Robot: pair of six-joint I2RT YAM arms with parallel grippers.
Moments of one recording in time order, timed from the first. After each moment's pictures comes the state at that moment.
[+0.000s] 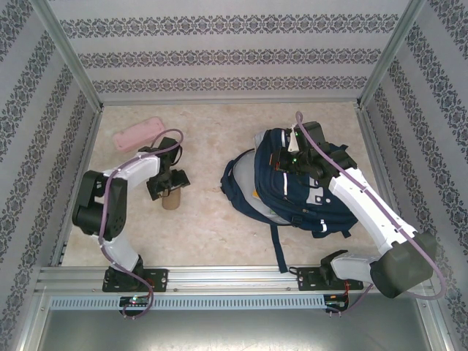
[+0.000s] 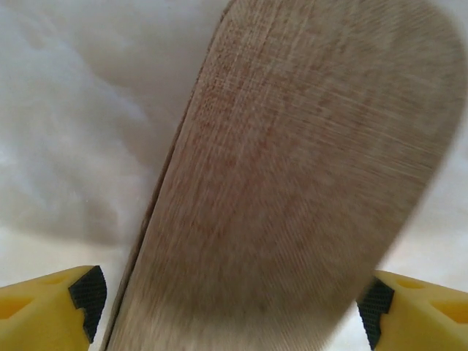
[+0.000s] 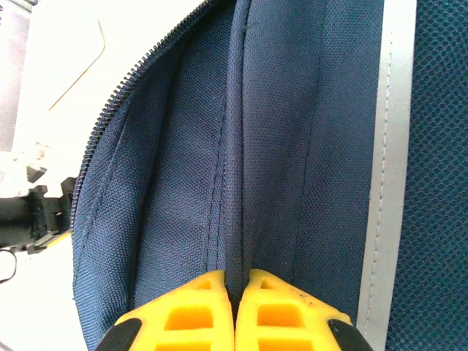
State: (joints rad) left arm -0.23 1.75 1.10 -0.81 -0.02 -0.71; right arm 0.40 1.25 1.14 -0.69 -0.24 0.57
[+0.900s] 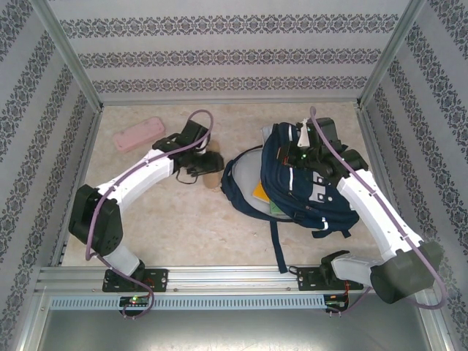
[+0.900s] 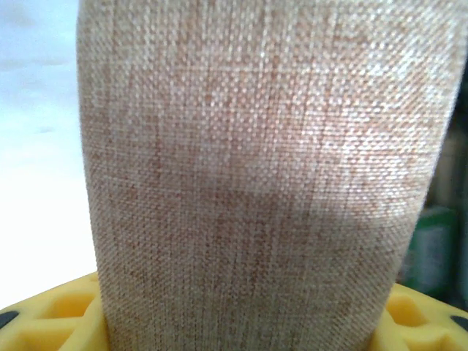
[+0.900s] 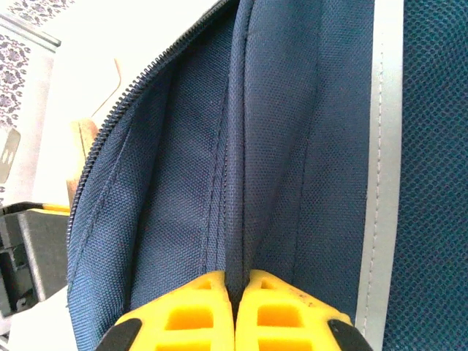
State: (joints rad) left arm -0.57 1.66 1.38 -0.65 0.26 -0.68; right arm 0.32 1.20 1.17 -0.72 -0.28 0.57
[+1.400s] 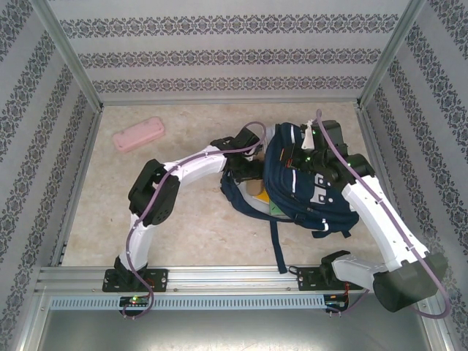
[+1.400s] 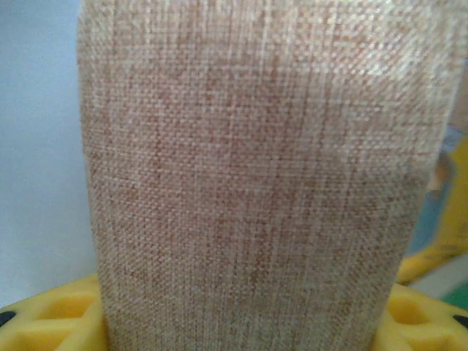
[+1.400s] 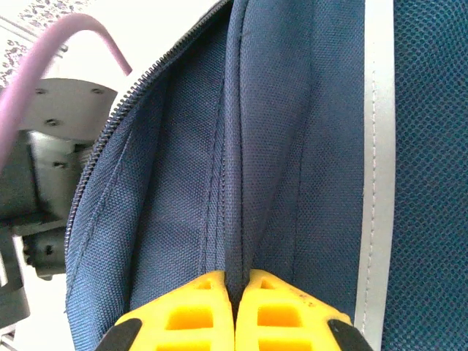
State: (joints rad) left arm -0.70 2.13 1.69 -0.65 0.30 -0.71; right arm 0.32 1.15 1.15 -0.74 -0.28 0.57
